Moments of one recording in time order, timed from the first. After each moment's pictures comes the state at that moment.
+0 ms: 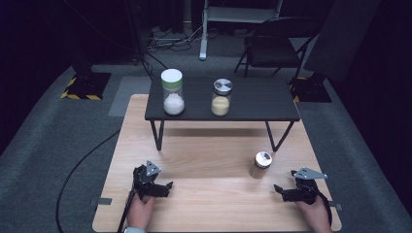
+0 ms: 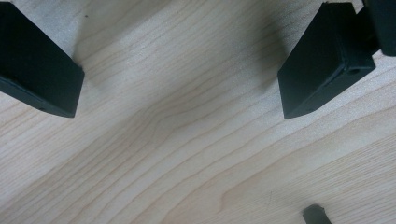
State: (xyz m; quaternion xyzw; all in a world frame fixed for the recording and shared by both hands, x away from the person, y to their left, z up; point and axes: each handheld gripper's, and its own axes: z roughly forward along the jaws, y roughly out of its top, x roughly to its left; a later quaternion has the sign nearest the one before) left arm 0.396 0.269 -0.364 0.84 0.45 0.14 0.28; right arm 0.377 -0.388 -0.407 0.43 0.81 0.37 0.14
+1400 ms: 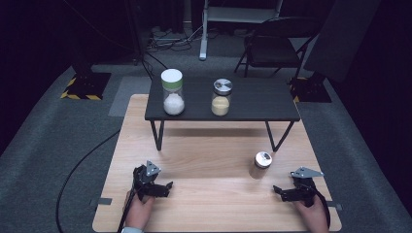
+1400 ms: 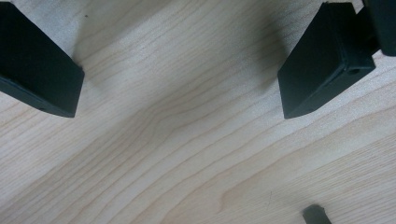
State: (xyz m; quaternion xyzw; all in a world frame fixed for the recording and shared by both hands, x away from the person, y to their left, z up) left arm 0.396 0.268 -0.365 0.84 0.45 0.14 0.28; right arm 0.386 -0.382 -0.404 0.45 0.82 0.34 0.13
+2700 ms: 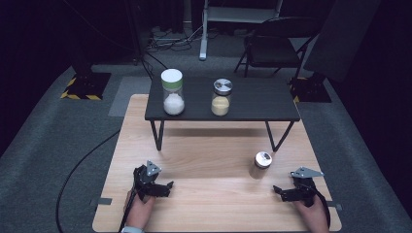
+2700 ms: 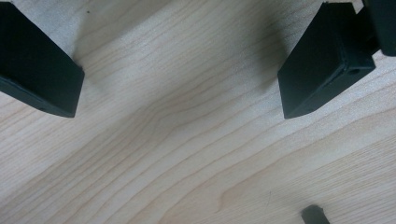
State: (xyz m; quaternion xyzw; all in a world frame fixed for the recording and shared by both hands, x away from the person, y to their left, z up) left arm 0.394 0.265 -0.365 0.83 0.46 0.15 0.28; right arm 0.387 -0.382 -0.404 0.45 0.82 0.34 0.13
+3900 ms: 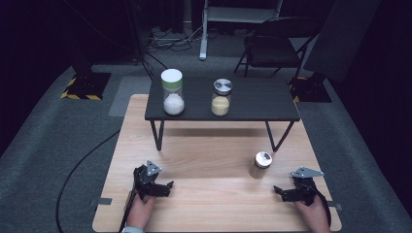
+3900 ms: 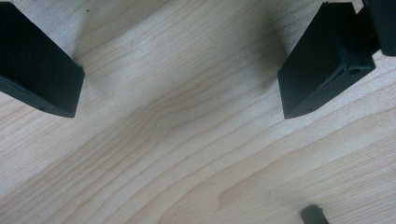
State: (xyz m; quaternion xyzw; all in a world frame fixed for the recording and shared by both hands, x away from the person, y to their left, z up) left arm 0.394 0.265 -0.365 0.83 0.46 0.15 0.28; right arm 0.389 -0.382 -0.400 0.45 0.82 0.33 0.12
